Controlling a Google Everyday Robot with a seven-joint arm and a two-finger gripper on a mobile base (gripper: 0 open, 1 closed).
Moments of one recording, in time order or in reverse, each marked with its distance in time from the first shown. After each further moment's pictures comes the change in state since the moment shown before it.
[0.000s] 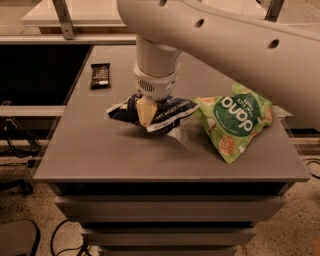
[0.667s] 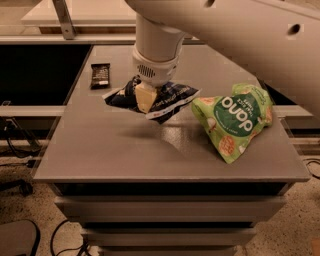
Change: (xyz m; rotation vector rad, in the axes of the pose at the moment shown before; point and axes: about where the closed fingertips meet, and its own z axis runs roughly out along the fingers) arm -0.011 -0.010 -0.037 0.057 -0.074 -0.037
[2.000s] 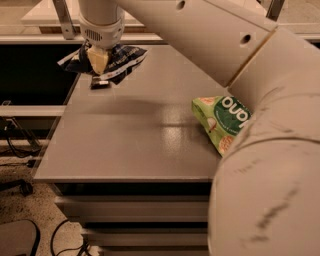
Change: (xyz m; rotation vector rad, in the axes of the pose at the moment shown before) arm -0.151 -0.047 -0.002 0.105 -0.116 -0.159
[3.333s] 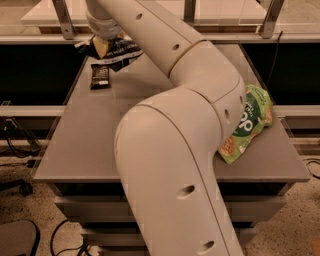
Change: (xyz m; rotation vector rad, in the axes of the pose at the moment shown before) arm -0.024 -0.093 0.071 0.047 0.074 0.310
